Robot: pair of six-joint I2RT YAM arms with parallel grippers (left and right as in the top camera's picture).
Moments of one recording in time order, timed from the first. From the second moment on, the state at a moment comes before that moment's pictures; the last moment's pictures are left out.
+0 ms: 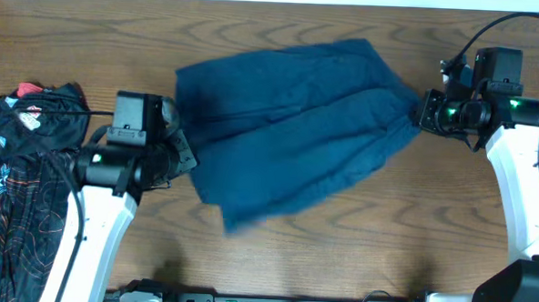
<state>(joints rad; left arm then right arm) -0.10 1.20 1.08 -1.03 0.15 -0.54 -0.08 1.56 1.32 -0.88 -0.34 0.22</state>
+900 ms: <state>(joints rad) -0.61 1.35 0.69 -0.86 0.32 -0.58 -0.08 1.56 1.32 -0.88 -0.29 0.22</state>
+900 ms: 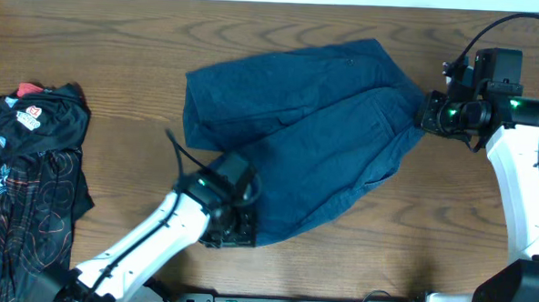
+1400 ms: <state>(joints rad) -0.64 1.54 0.68 -0.70 0.46 -0.66 -0.07 1.56 1.32 -0.88 -0.29 0.22</state>
